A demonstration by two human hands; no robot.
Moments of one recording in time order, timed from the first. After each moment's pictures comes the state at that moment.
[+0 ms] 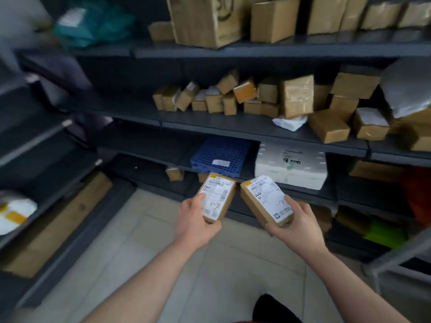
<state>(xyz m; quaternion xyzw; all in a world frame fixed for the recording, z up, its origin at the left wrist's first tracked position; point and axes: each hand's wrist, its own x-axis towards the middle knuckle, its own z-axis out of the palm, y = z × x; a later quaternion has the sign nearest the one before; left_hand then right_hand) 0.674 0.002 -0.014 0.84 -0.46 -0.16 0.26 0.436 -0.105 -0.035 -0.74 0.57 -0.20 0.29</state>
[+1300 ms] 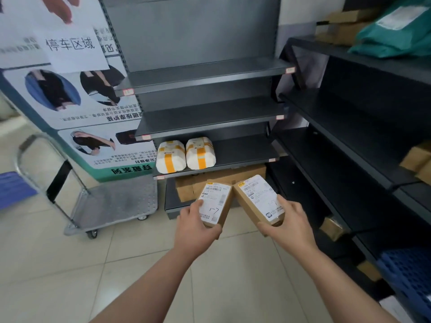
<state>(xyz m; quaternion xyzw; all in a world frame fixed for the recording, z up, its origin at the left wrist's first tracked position) 0.992 0.209 0.016 0.94 0.05 -0.01 0.35 0.971 -0.030 0.014 -0.93 0.13 -0.05 0.34</state>
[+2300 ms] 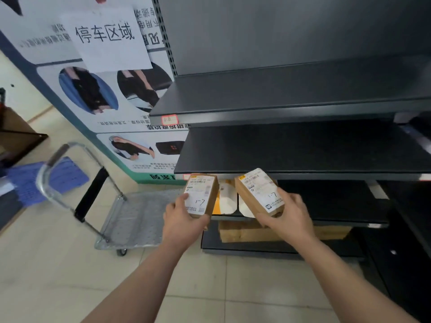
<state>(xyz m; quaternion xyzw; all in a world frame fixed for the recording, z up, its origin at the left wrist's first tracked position) 1.406 0.414 0.006 0.91 0.24 0.02 0.34 1.457 0.157 -0.009 -0.94 0.02 0.02 0.35</state>
